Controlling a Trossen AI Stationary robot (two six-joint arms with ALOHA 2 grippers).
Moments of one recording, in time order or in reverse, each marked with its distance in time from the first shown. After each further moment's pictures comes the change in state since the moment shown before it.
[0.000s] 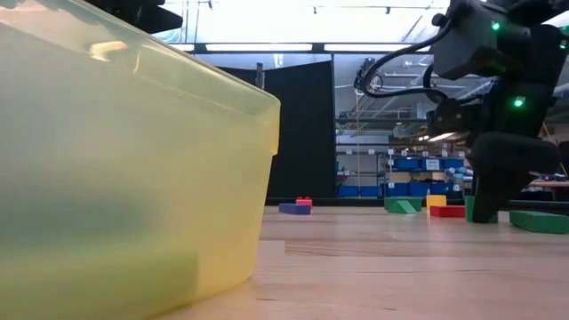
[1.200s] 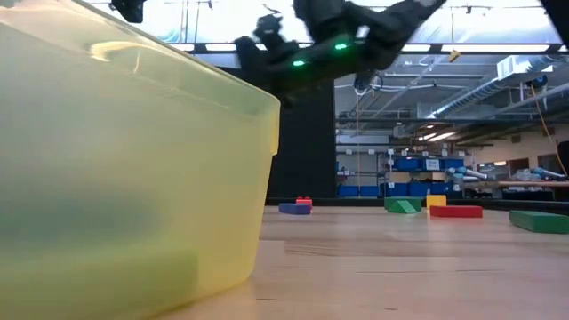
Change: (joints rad) left arm 0.000 -0.052 0.001 0.249 -0.076 0.117; right arm -0.346 0.429 0.540 1.123 -0.119 -0.773
